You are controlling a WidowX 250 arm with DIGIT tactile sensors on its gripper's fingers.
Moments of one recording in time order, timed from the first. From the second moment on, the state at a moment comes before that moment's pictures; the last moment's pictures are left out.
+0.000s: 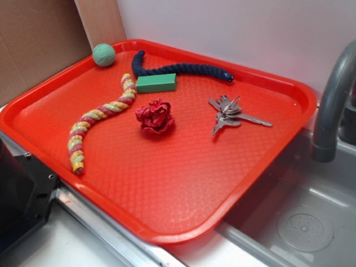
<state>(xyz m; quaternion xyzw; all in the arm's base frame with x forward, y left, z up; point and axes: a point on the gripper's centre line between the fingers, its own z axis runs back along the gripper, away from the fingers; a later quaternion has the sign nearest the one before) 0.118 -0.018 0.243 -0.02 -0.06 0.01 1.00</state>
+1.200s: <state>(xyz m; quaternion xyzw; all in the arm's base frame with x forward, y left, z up) 0.229 -0.113 0.081 -0.02 -0.03 0.00 1.00</state>
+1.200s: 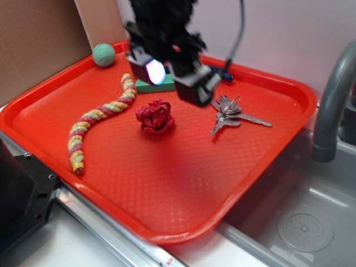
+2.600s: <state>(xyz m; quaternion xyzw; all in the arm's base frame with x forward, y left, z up) 0.284 -0.124 0.032 0.02 -0.02 -0.01 1.00</state>
